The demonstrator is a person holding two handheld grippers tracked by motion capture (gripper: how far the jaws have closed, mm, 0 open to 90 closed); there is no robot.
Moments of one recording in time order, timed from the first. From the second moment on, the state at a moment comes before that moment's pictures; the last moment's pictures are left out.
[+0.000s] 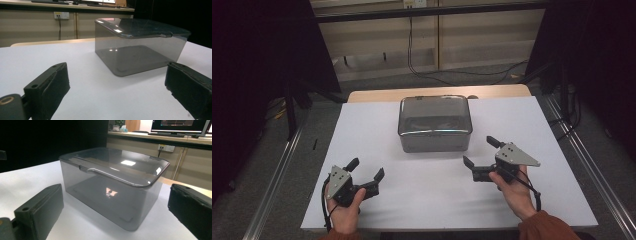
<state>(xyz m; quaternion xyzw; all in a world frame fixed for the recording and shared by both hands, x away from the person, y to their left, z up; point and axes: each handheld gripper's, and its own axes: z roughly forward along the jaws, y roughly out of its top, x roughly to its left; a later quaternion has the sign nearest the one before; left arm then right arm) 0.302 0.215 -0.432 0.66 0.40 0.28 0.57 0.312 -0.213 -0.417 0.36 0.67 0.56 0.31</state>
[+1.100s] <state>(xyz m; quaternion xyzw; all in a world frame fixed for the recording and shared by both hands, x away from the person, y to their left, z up) 0.305 0.214 -0.434 0.66 0.40 0.28 0.57 0.342 -0.170 -0.410 0.27 0.73 0.50 0.38</state>
